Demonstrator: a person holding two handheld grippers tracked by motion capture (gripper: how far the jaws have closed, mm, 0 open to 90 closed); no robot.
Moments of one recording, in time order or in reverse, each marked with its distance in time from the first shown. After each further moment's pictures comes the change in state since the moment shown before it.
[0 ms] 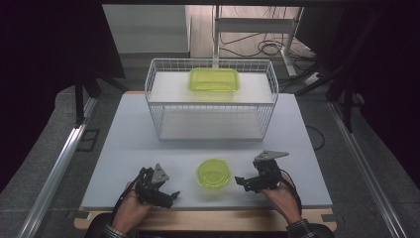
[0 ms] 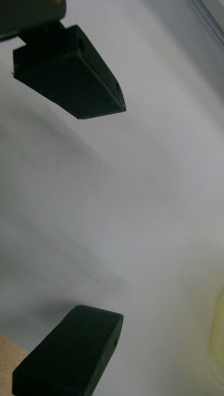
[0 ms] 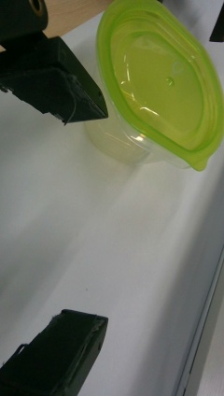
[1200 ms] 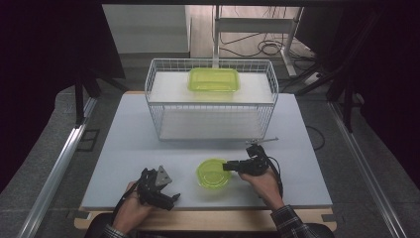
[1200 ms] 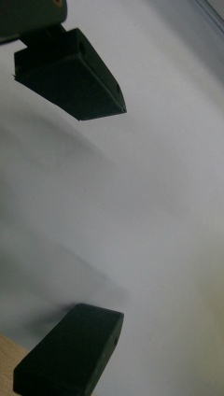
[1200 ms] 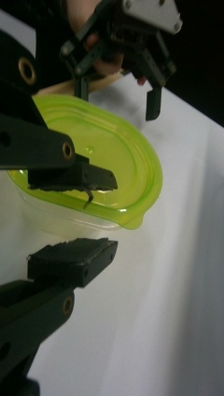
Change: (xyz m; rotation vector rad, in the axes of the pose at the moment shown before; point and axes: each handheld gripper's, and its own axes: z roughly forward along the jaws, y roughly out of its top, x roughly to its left) left arm -0.005 0.001 0.003 0.032 0.010 0.058; right arm -0.004 0.036 0.032 0.046 0.297 0.311
